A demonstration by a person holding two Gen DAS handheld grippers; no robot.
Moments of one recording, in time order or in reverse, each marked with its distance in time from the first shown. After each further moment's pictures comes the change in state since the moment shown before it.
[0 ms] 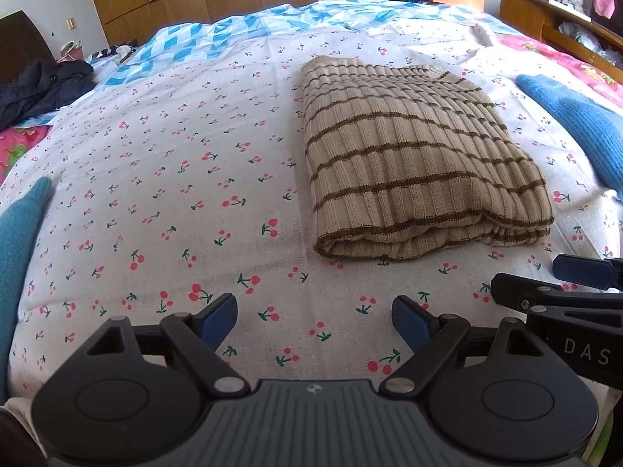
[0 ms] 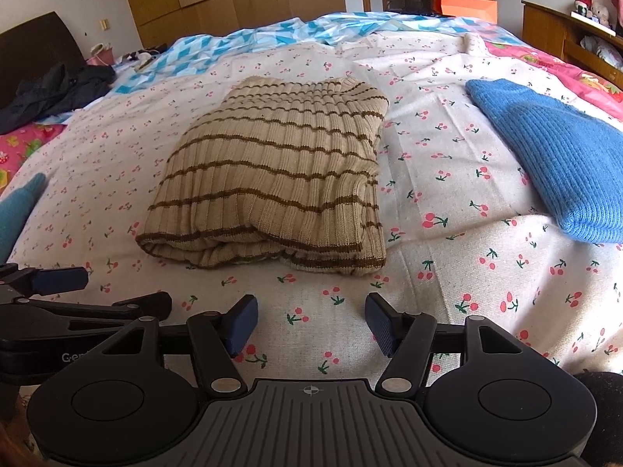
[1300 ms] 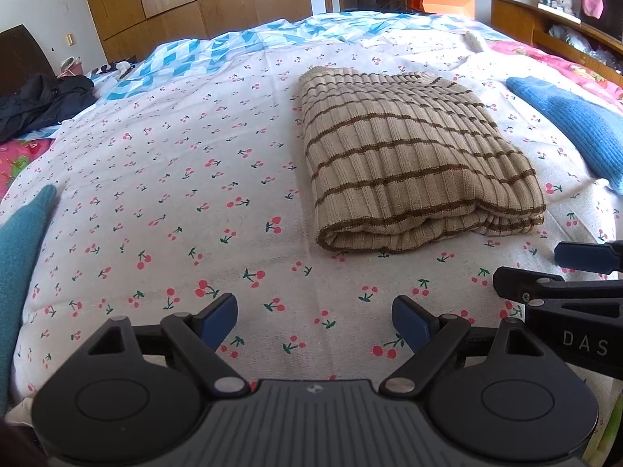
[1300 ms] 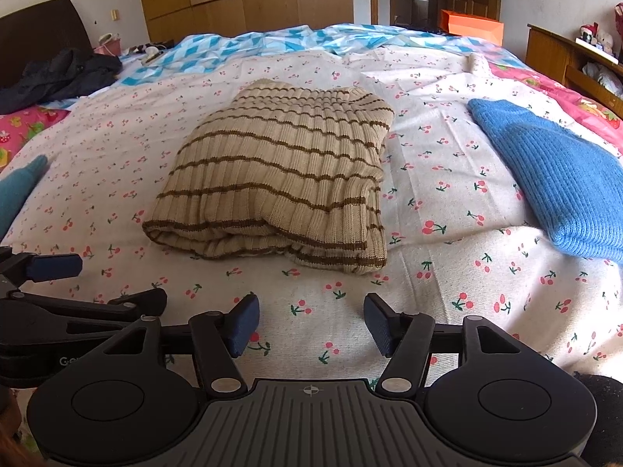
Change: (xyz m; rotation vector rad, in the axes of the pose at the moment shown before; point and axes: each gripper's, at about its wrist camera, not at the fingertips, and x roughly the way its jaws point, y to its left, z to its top) left arm -0.010 0.003 -0.014 0.022 -0.055 0.002; right arm -0.007 0.010 -0.007 -0.071 -0.032 -0.032
